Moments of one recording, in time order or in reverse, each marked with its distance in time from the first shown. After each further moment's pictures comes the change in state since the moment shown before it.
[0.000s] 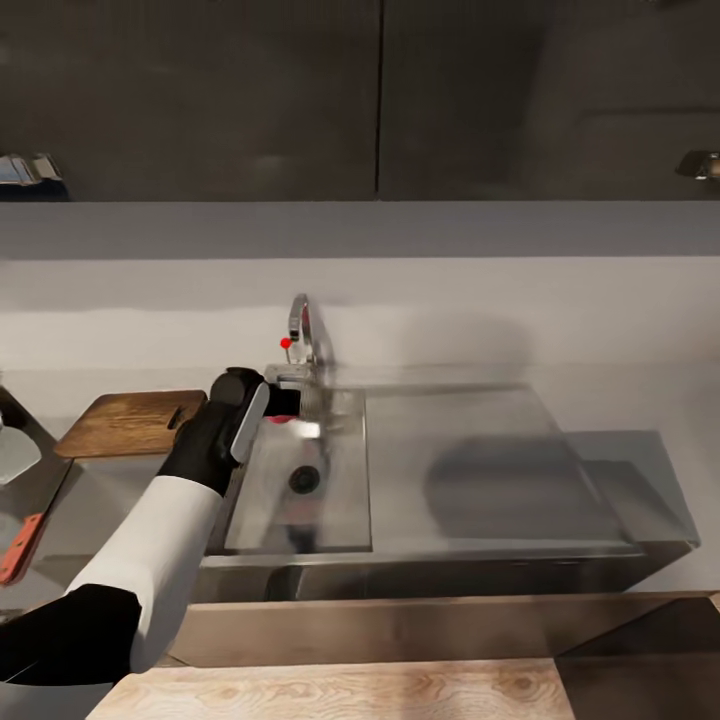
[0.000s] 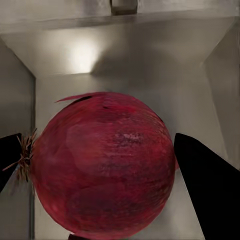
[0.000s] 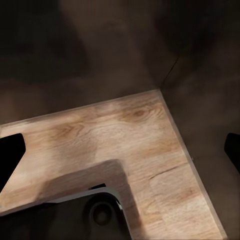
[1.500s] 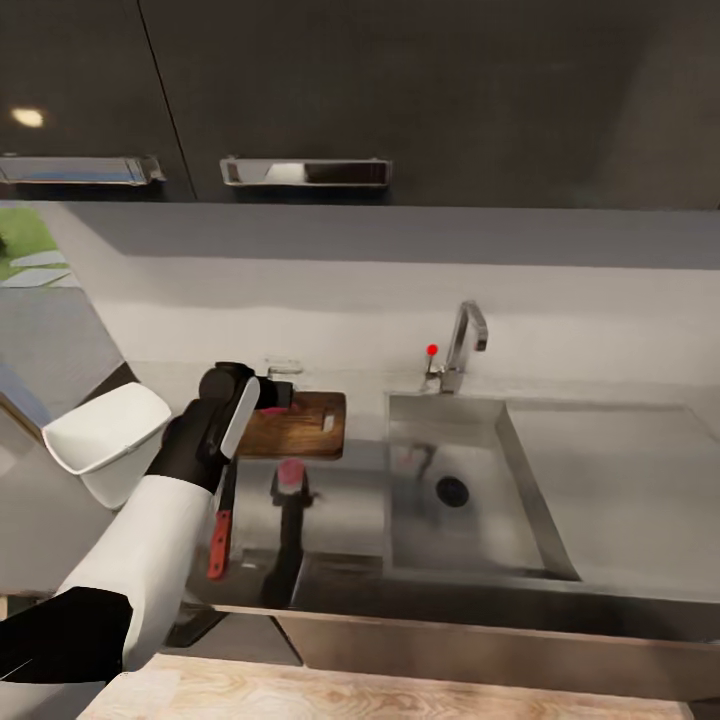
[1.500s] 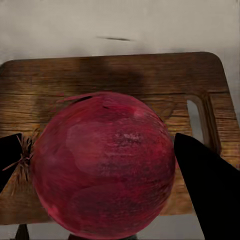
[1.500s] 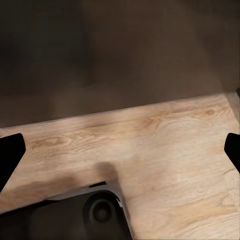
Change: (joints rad) left arm 0.000 0.026 0.001 -0.051 0.005 0.001 -0.001; right arm 0.000 0.000 0.001 0.006 0.000 0.002 0.000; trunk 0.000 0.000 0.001
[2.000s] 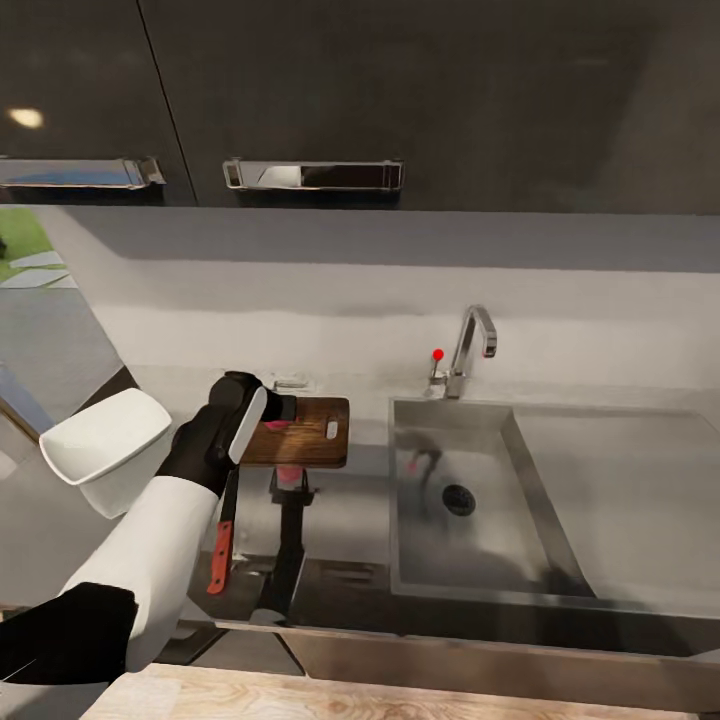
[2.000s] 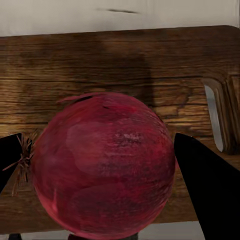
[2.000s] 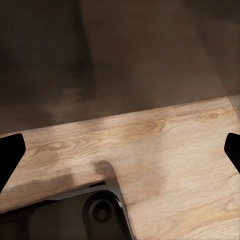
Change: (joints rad) left arm 0.000 -0.011 -0.006 0.088 0.000 -0.001 0.000; right arm 0.000 0.000 -0.002 0.000 0.000 0.000 0.000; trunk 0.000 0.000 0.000
